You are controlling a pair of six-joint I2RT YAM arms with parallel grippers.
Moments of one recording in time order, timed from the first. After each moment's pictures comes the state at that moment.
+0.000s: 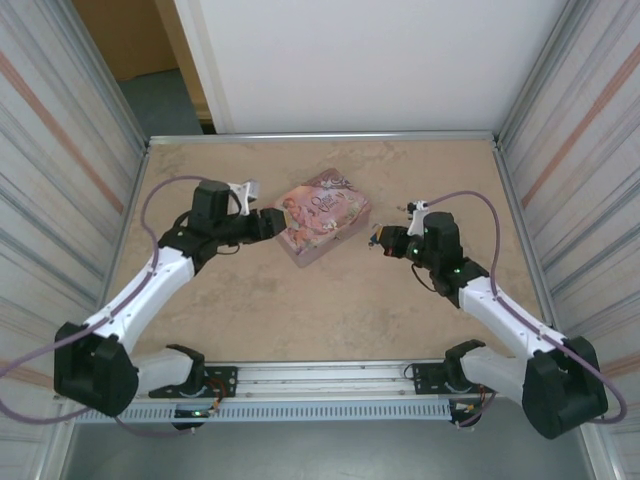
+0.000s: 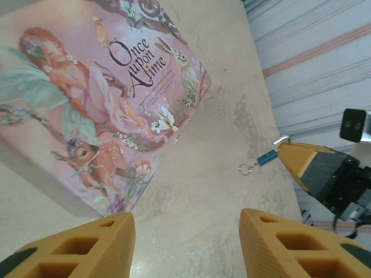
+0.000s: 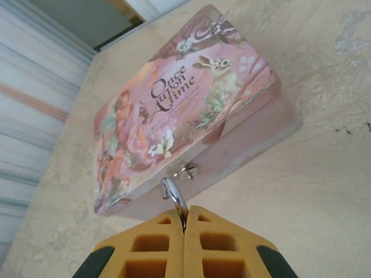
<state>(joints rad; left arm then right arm) -0.37 1.18 0.91 -0.33 0.51 -0.58 0.38 1.04 0.57 0.00 -0.27 0.60</state>
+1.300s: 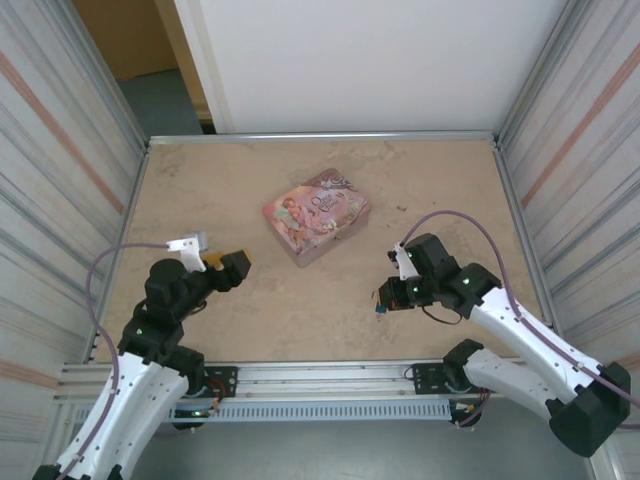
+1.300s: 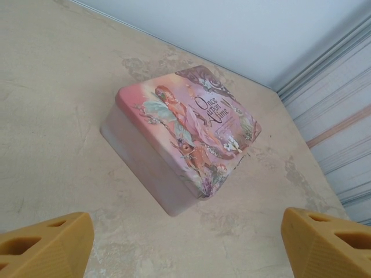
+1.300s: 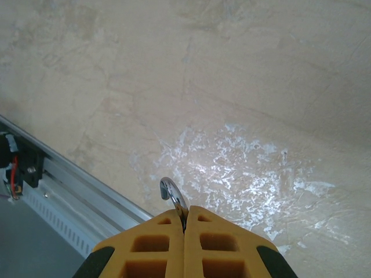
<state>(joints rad) -0.33 0.43 0.46 -0.36 0.16 -0.55 0.63 0.90 0.73 -0.84 -0.33 0.52</state>
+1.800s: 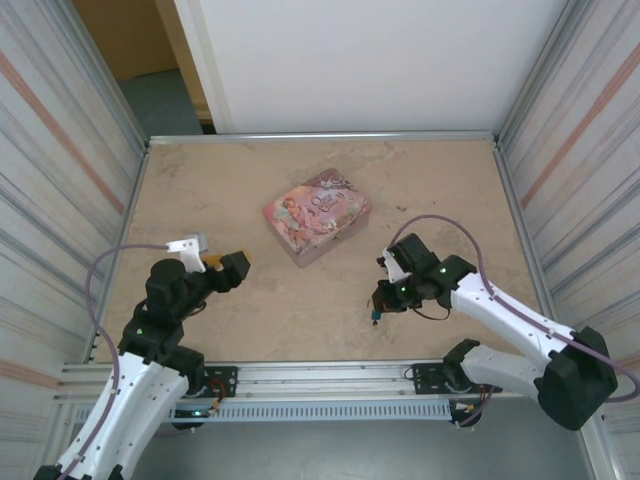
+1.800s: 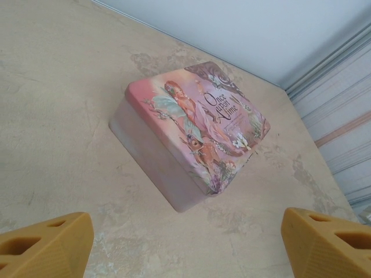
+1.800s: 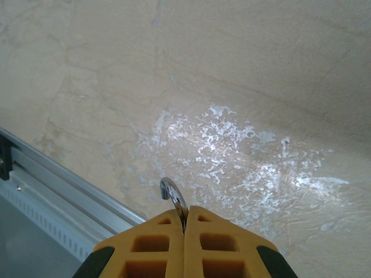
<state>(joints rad) -0.33 0.43 0.45 -0.38 0.15 -0.55 0.65 1.08 0.70 -0.79 -0.35 0.51</state>
